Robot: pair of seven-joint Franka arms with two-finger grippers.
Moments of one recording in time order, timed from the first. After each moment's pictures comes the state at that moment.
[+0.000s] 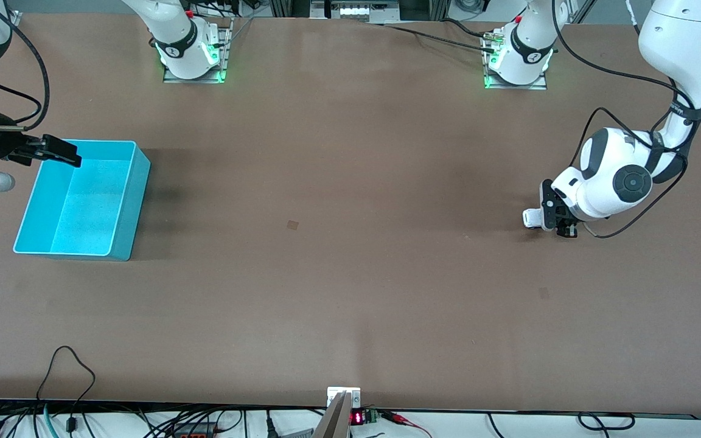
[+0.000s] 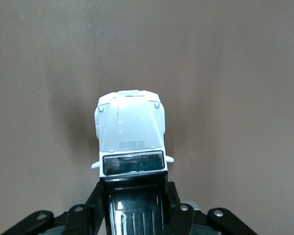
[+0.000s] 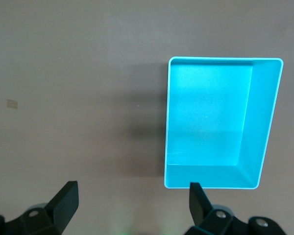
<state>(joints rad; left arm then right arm) 0.32 0.42 -0.25 -2.18 0.27 2.43 1.42 -0.04 0.09 0.01 -1.60 -0.01 1.56 0.00</state>
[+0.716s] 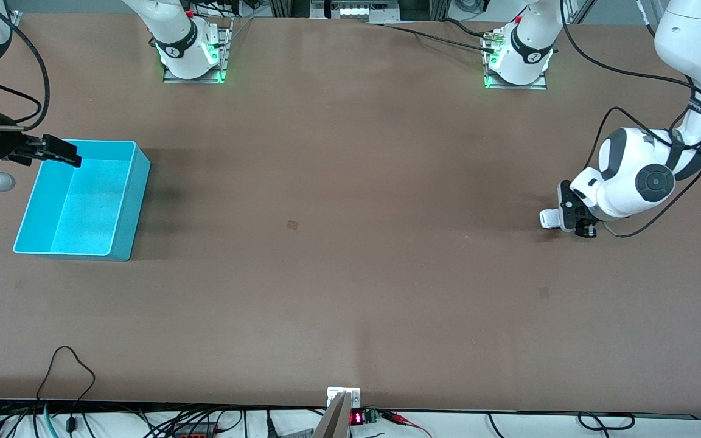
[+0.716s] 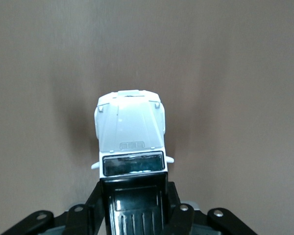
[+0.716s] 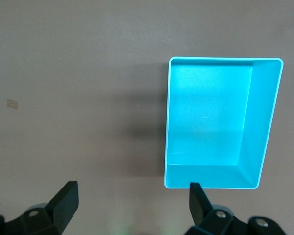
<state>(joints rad) 0.41 0.43 -0.25 -2.17 0.33 2.44 1.44 -0.04 0.09 0.01 -1.60 -0.01 1.56 0.00</state>
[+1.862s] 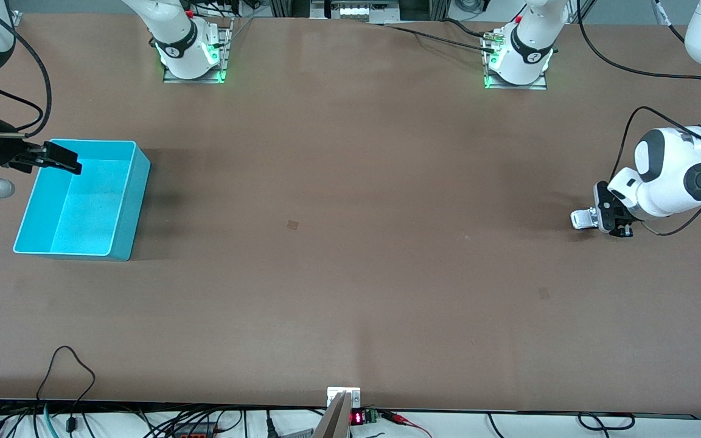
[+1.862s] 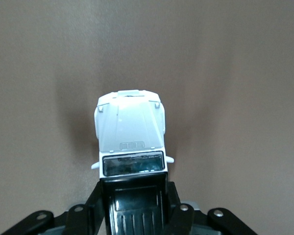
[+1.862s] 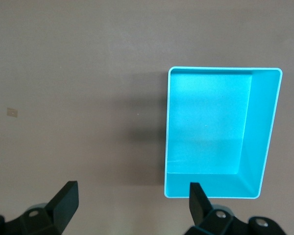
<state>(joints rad) 0.55 0.47 -0.25 -2.12 0.36 2.43 1.54 -0.04 0.11 0.01 -1.60 -0.01 1.60 0.00</state>
